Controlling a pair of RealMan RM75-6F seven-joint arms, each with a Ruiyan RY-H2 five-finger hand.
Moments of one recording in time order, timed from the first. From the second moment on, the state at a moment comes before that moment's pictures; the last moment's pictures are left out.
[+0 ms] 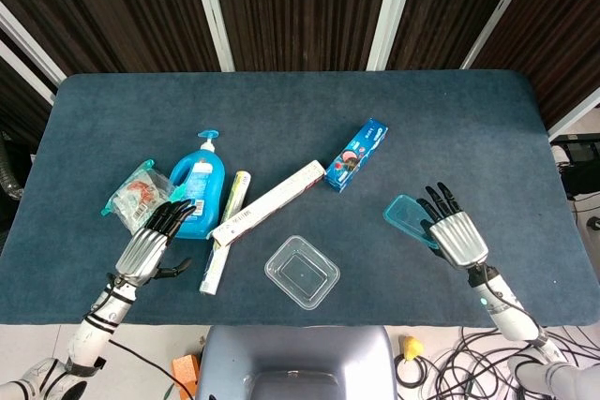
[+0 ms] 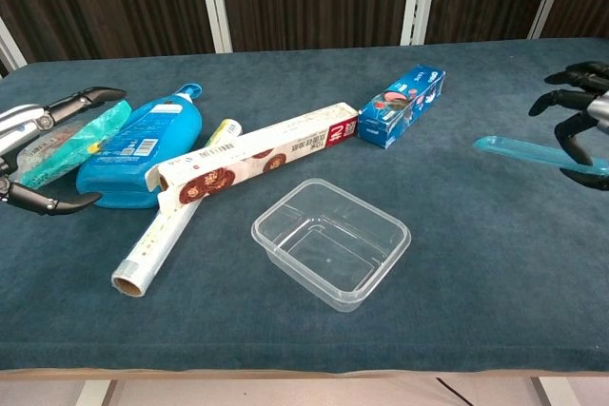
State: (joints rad) left arm -0.48 -1.51 0.02 -1.22 1.59 1.32 -0.31; right arm 0.43 -1.67 -0.01 -0.71 -1.68 1.40 0.04
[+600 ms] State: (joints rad) left arm -0.44 -1.40 0.06 -1.32 1.61 1.32 -0.31; right arm 0.41 -1.50 -0.08 -1.18 -1.66 1.29 -0.02
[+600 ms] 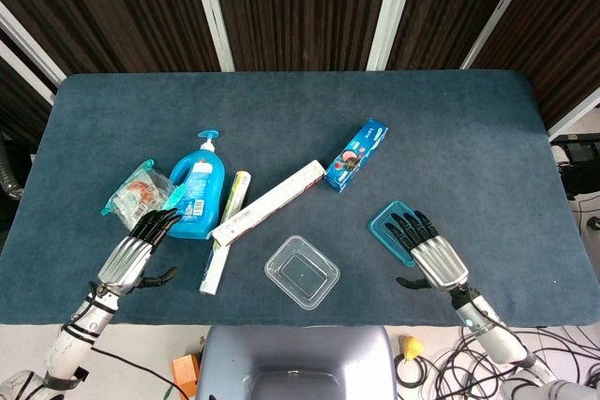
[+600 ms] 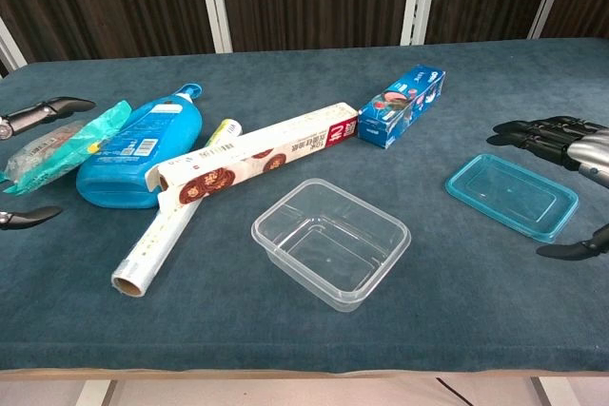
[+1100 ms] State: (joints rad) left arm -0.22 -1.21 0.11 -1.56 1.57 1.53 0.10; right arm 0.13 -1.09 -0.13 -1.69 -1.56 1.59 -0.28
